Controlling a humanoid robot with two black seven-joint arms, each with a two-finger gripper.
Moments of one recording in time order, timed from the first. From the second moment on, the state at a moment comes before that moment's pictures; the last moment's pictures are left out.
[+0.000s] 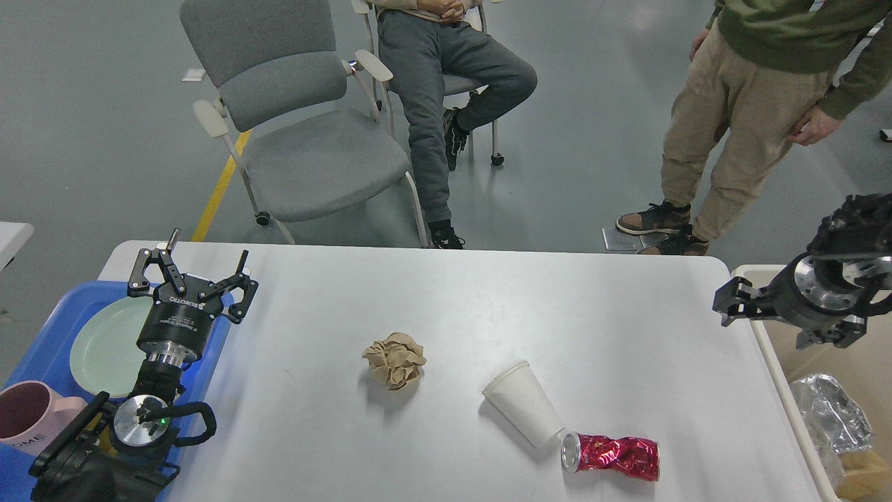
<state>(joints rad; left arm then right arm) -0.34 0.16 -1.32 -0.69 0.04 -0.63 -0.20 1.74 -0.45 -1.37 1.20 -0.02 0.39 -0.13</state>
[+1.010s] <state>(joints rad) -0.34 0.16 -1.32 -0.69 0.04 -0.63 -0.20 2.30 -0.15 -1.21 1.61 0.02 0.57 -0.13</state>
